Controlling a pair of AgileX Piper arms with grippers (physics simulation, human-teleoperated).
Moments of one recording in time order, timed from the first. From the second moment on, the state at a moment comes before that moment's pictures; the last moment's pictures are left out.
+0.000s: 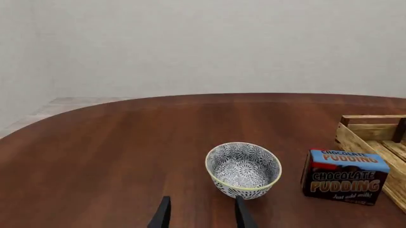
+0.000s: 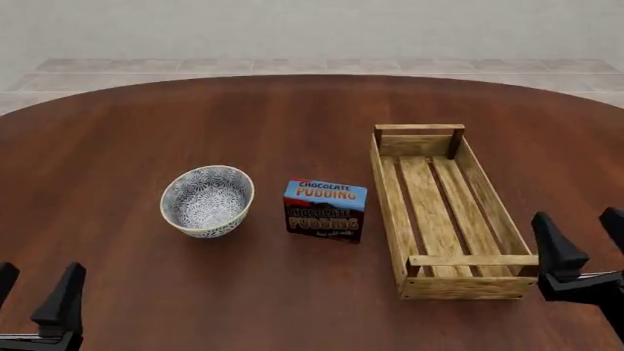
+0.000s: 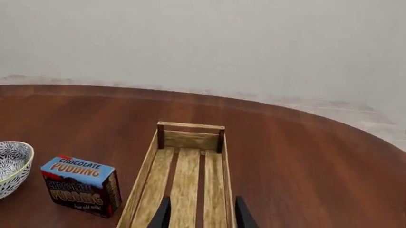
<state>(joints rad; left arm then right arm) 0.00 0.00 0.00 0.00 0.00 0.03 0.38 -0.19 -0.13 -0.08</state>
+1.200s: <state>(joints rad) 0.00 0.00 0.00 0.00 0.00 0.47 1.11 -1.03 0.30 -0.08</state>
